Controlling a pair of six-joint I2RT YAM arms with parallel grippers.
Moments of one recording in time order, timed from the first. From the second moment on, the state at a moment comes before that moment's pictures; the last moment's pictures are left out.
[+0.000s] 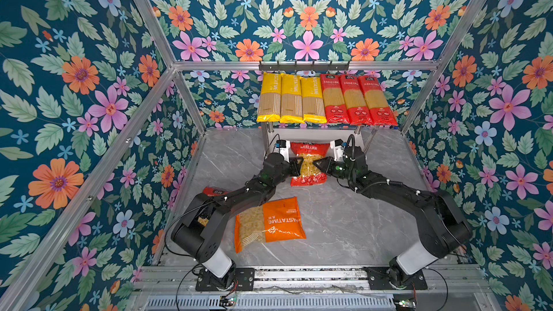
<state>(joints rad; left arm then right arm) -0.60 1.64 0.92 0.47 0.12 -0.56 0.45 1.68 0.99 0.35 -0.43 0.82</state>
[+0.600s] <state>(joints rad) -0.49 1.78 1.06 0.42 0.05 -0.33 0.39 2.19 1.43 0.51 -0.44 0.87</state>
